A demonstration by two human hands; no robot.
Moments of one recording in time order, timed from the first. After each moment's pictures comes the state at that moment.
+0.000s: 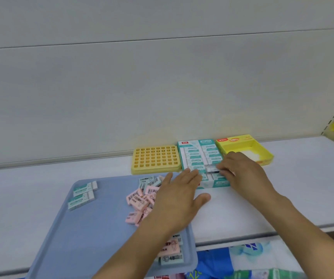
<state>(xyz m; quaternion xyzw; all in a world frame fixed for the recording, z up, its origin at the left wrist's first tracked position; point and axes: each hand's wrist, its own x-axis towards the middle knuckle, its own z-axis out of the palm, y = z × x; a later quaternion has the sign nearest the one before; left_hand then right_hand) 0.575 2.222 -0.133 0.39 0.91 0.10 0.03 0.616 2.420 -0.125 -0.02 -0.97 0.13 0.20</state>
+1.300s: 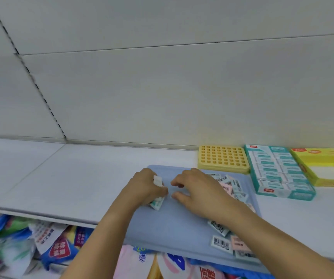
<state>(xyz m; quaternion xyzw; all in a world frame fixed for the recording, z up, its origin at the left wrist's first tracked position) 0.532 2.017 -0.115 -0.02 0.94 0.33 0.13 0.573 2.188 -0.107 0.19 -0.96 0.18 0.02</state>
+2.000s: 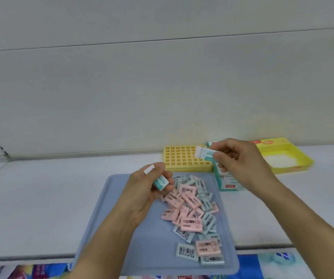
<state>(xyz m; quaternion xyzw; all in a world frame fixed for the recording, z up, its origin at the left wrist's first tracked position) 0.539 2.102 -0.109 -0.03 0.55 0.82 0.19 0.581 2.325 -0.079 -0.07 -0.84 0.50 0.18</state>
